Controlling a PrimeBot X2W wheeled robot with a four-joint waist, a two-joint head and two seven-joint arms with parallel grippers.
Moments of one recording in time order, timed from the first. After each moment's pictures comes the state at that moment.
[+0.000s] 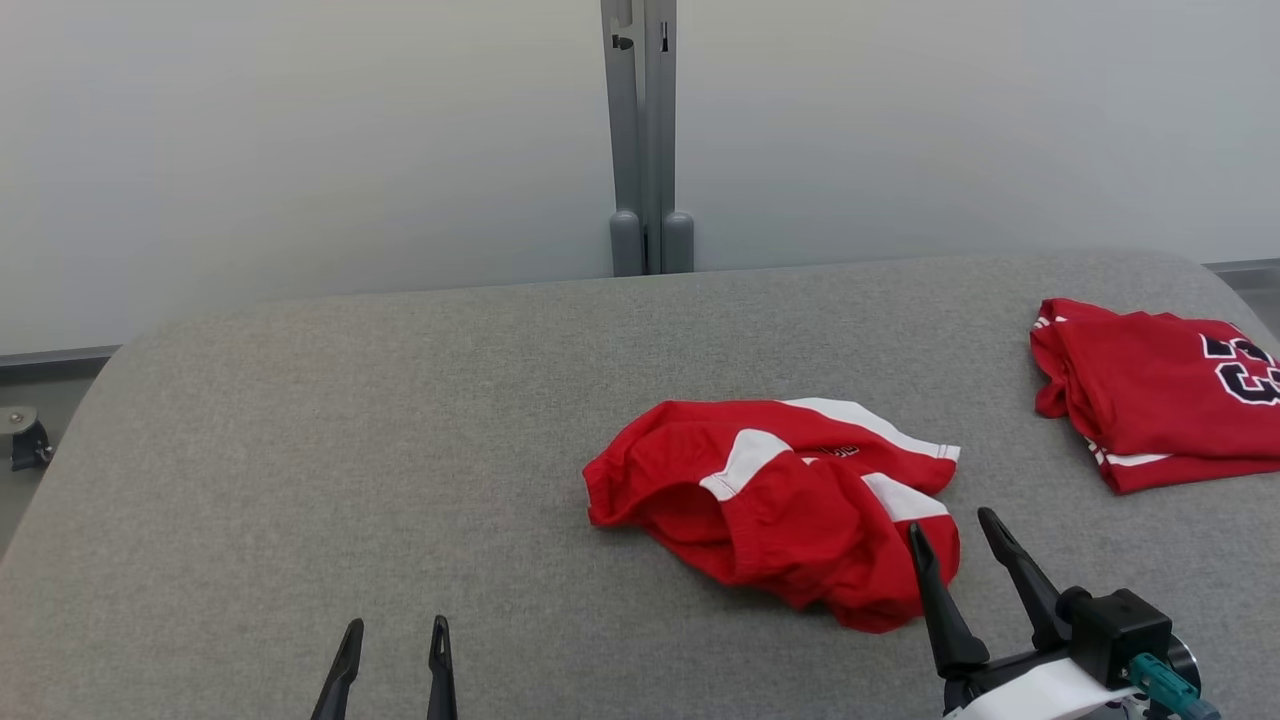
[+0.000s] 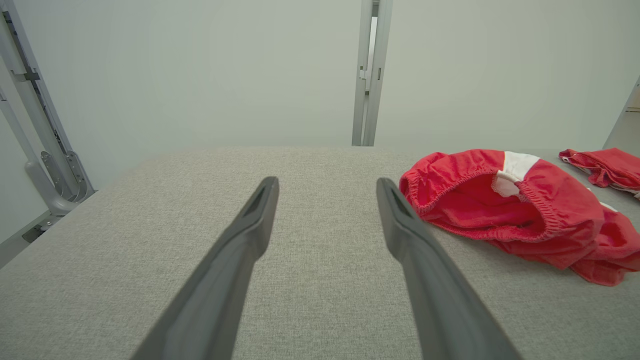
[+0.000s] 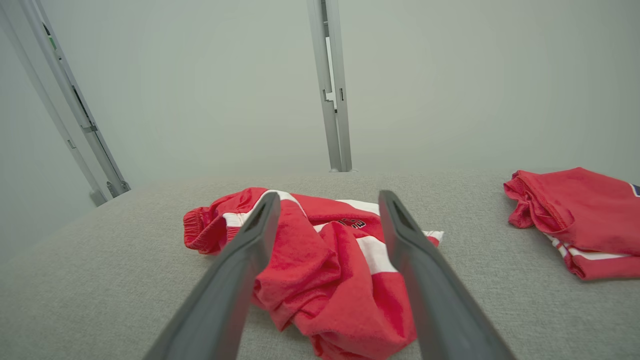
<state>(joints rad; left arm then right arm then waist) 0.28 0.05 -0.17 0.00 -0.14 0.05 -0.26 0.11 -0.12 0.15 0.11 0.24 0.13 -0.26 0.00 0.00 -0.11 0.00</state>
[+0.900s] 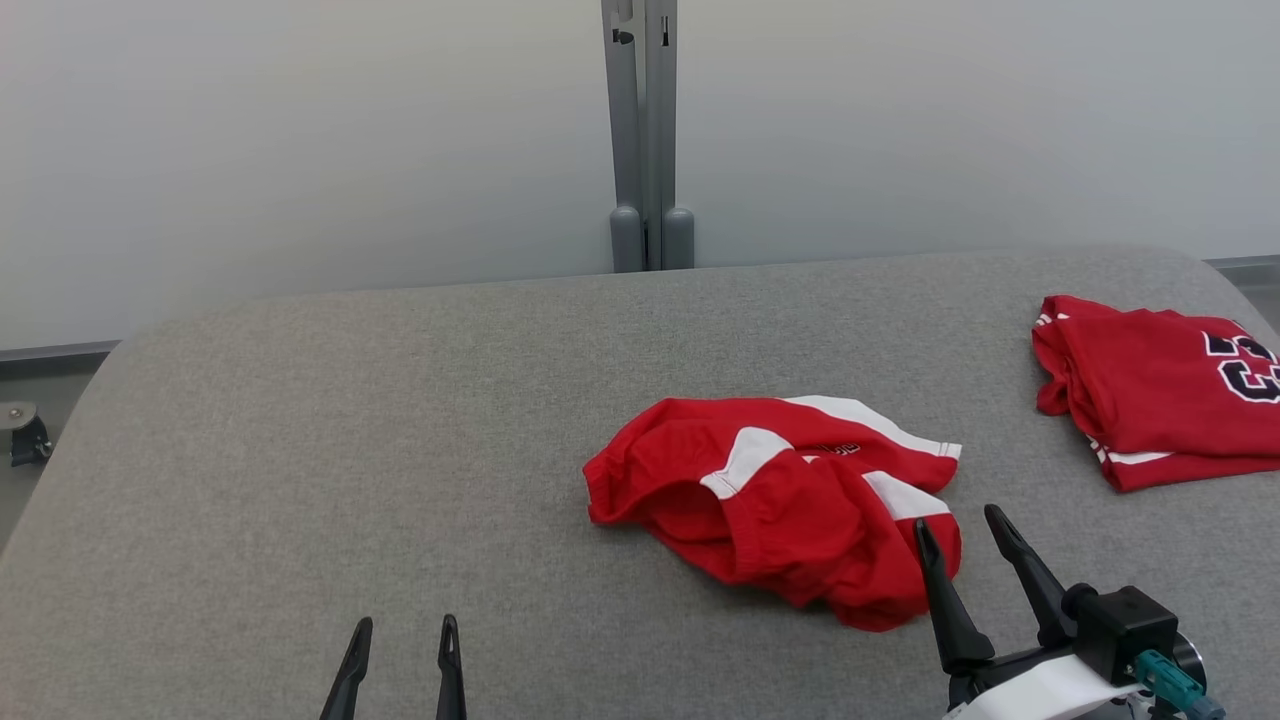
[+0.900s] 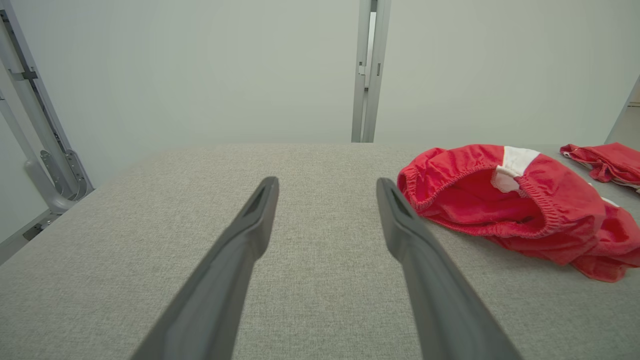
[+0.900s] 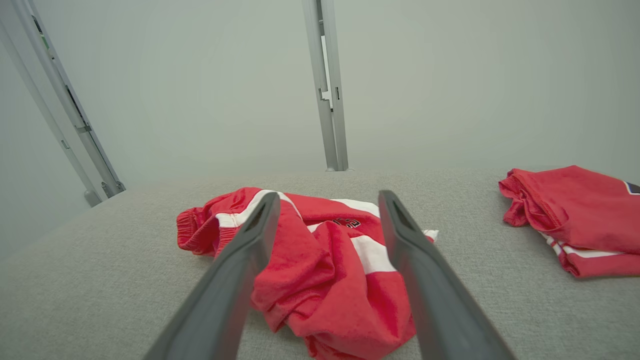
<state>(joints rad) 0.28 0.05 -0.19 0.01 -0.13 0.07 -0.26 0.11 -0.12 0.14 0.11 0.23 0.13 -0.26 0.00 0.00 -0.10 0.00</state>
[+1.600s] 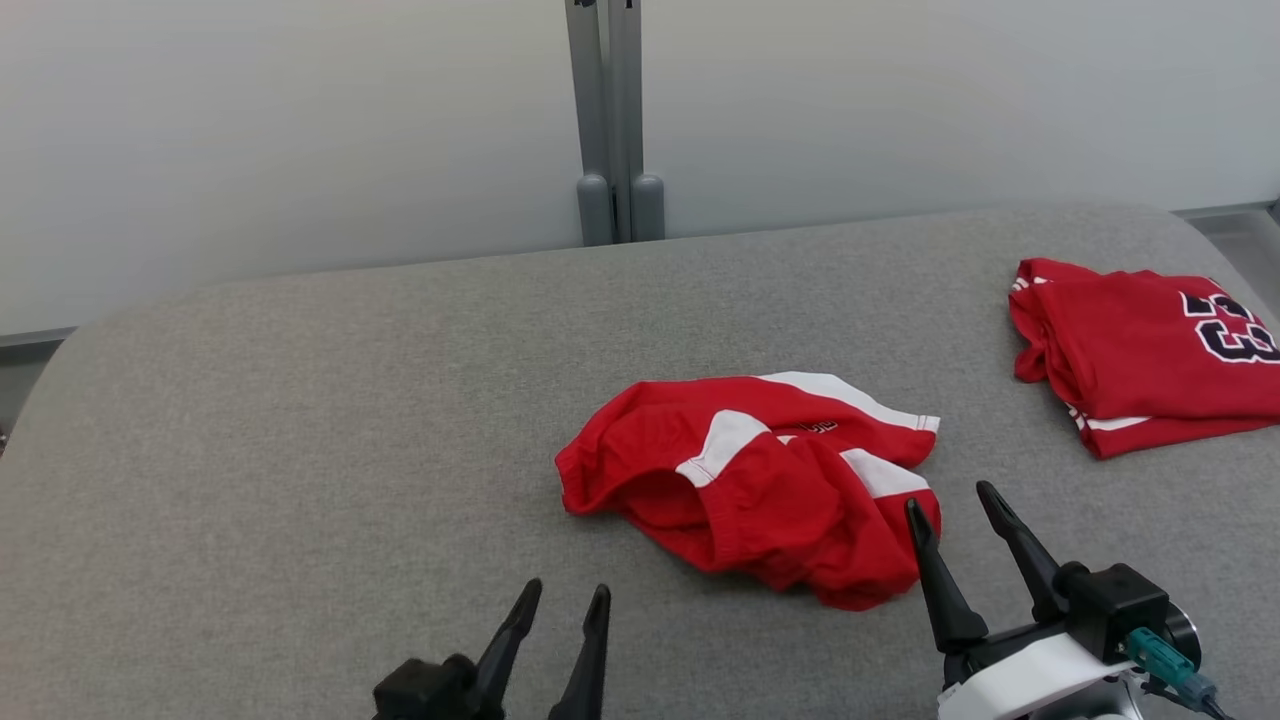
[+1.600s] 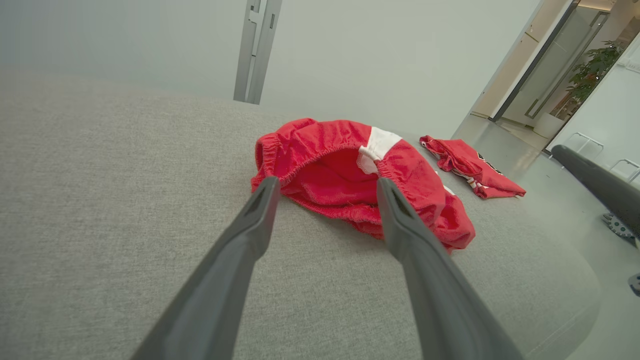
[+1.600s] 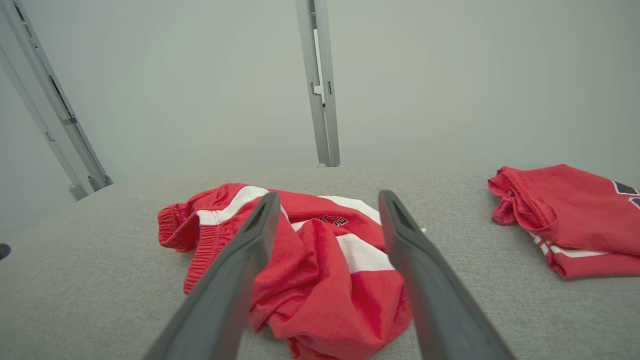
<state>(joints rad) 0.10 0.05 -0.43 0.19 -0.46 -0.09 -0.26 0.07 -0.13 0.16 0.12 0.22 0.13 -0.26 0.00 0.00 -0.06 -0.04</state>
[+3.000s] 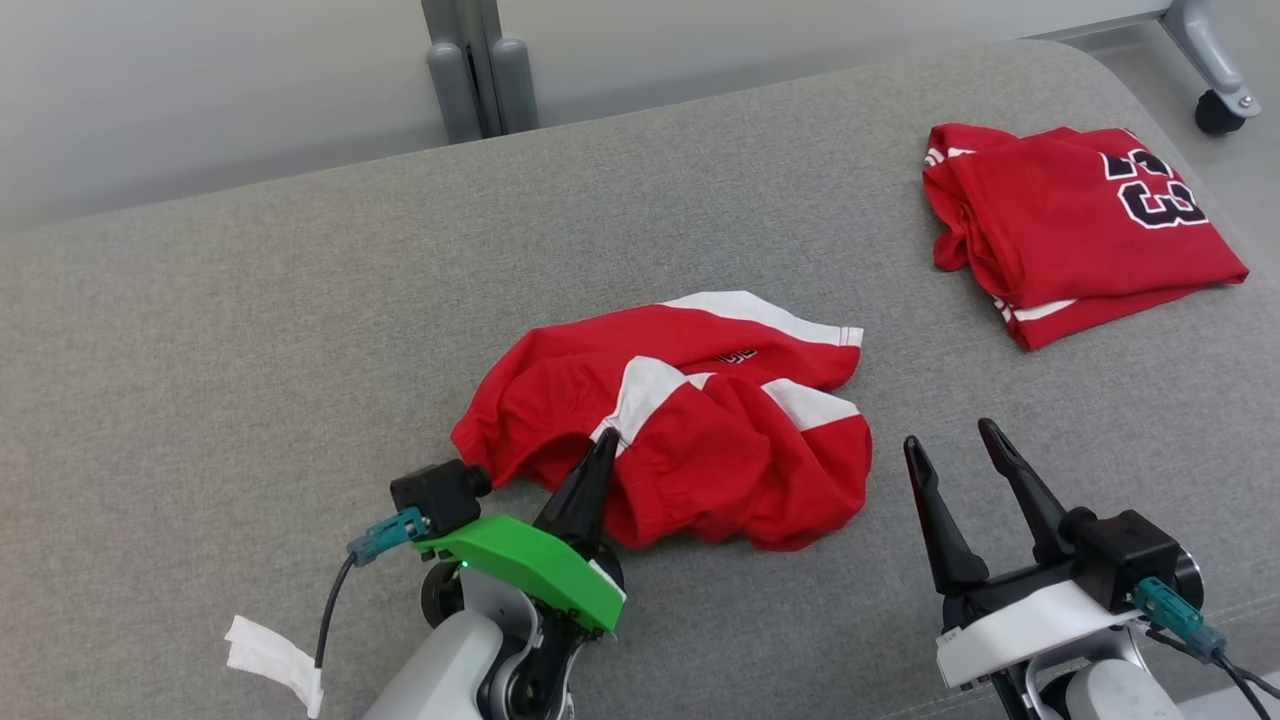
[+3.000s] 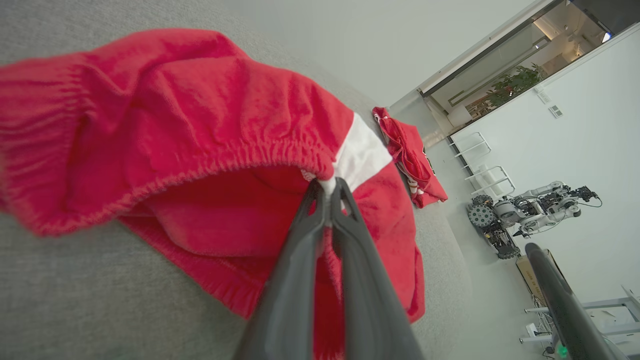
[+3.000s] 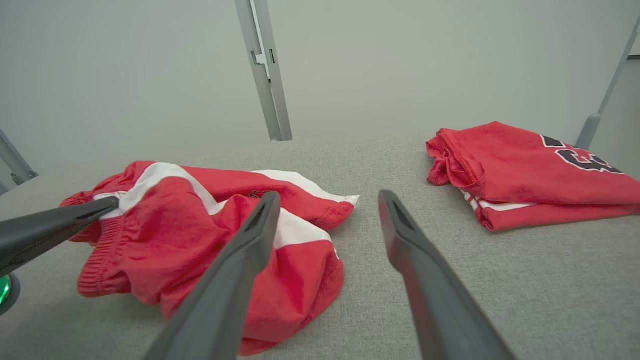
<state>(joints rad) -0.35 0.05 -0.63 0.49 -1.06 -0.09 -0.20 -0.02 -0.13 0.15 0.11 0.22 0.13 -0.26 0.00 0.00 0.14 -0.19</state>
